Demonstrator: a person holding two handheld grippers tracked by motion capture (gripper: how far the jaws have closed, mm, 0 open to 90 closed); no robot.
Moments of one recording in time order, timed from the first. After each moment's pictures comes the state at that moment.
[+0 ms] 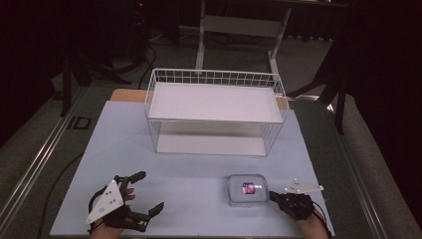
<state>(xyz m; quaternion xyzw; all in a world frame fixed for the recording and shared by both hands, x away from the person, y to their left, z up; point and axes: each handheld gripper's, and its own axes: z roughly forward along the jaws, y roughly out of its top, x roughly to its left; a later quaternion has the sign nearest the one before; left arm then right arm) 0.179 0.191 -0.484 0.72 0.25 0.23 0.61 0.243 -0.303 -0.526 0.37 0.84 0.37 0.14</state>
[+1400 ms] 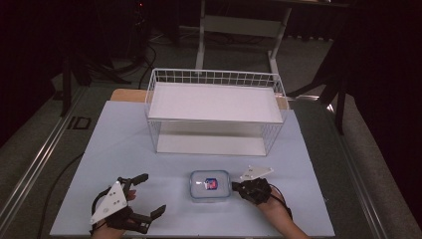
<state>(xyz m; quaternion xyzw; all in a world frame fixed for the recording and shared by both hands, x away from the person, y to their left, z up) 0.180 0.187 -0.489 0.73 0.25 0.21 0.60 0.284 -0.197 -0.529 0.28 0.88 0.37 0.10</state>
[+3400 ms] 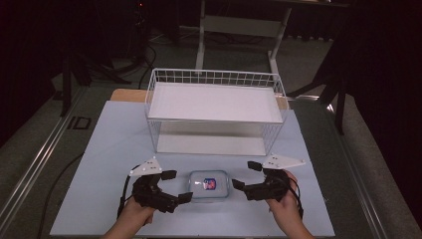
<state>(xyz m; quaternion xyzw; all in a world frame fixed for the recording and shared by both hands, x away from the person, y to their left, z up) 0.234 0.128 -0.461 0.76 0.36 -0.02 0.53 0.265 -0.215 -0.444 0.34 0.80 0.48 0.08</state>
